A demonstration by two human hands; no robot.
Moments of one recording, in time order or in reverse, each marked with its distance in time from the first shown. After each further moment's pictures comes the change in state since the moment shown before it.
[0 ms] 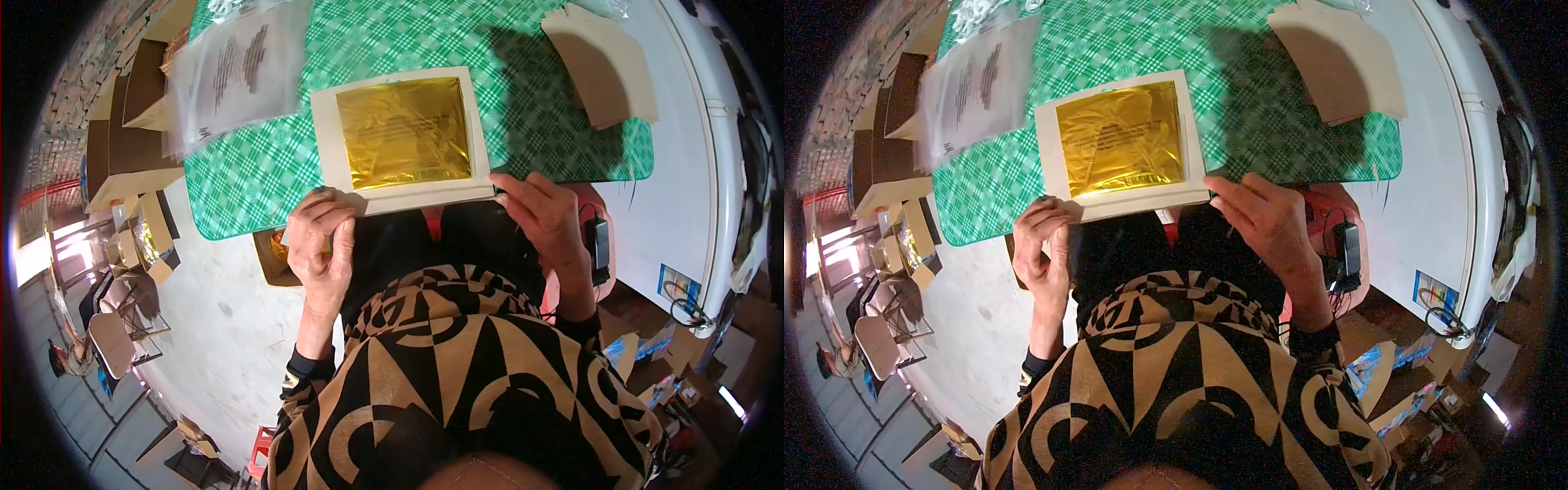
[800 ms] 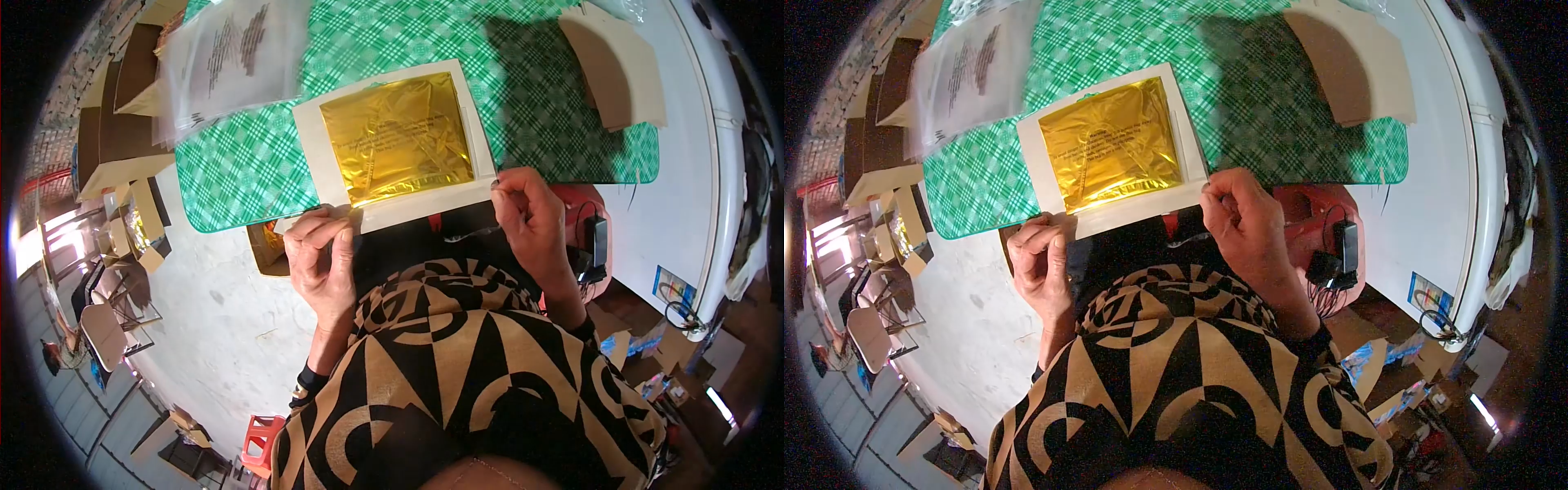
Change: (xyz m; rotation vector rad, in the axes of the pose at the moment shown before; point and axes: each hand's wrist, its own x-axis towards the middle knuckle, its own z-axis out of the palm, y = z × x) left_hand -0.035 0.017 0.003 -0.142 0.167 -0.359; right_hand 0.004 -0.035 0.027 0.476 0.095 0.368
